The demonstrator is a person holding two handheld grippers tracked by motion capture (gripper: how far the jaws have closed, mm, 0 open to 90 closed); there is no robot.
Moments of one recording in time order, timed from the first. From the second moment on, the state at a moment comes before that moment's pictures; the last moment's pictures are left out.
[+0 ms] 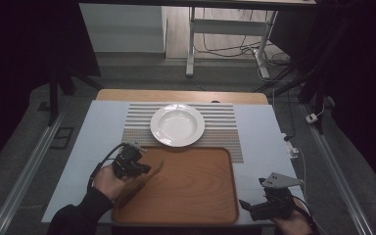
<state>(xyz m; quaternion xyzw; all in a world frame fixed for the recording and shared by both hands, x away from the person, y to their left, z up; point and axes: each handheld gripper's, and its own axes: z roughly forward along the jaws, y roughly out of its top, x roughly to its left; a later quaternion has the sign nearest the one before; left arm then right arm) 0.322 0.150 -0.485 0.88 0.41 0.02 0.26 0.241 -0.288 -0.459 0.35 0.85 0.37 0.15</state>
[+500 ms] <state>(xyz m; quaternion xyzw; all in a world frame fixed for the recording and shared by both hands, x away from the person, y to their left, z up) 0.346 0.132 -0.499 0.88 0.39 -0.01 0.26 0.241 -0.286 -0.460 0.33 0.86 0.36 0.15</state>
